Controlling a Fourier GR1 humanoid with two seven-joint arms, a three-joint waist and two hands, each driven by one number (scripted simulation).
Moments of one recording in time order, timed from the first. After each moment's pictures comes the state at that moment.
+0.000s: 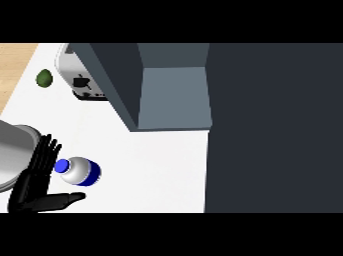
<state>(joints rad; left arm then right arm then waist) 0.04 0.12 0.32 -1.17 0.06 -0.28 -0.42 0.90 -0.10 0.23 -2.49 -0.09 0.27 -0.14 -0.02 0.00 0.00</state>
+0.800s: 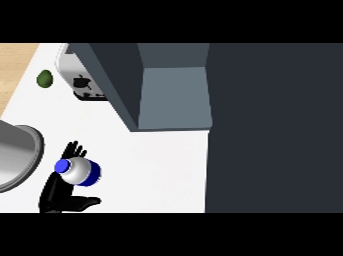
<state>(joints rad) -0.15 0.14 0.32 -0.62 0.03 -0.41 -0.73 1.00 -0.11 0.23 -2.49 -0.08 0.31 -0.22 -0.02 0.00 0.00</state>
